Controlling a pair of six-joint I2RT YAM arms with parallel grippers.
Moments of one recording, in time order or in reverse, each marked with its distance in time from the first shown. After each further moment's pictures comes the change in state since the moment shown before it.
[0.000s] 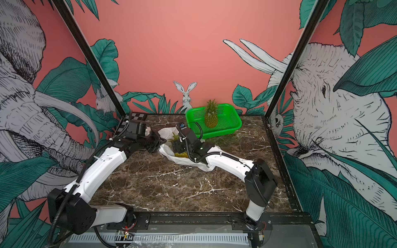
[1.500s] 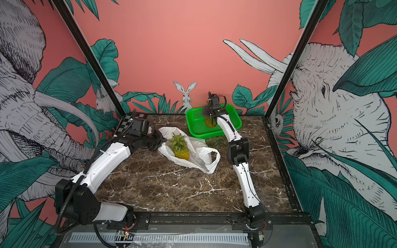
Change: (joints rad) left arm 0.005 0.089 0.047 -0.009 -0.051 -0.003; right arm -0.549 1.003 1.287 -0.386 -0.013 -0.029
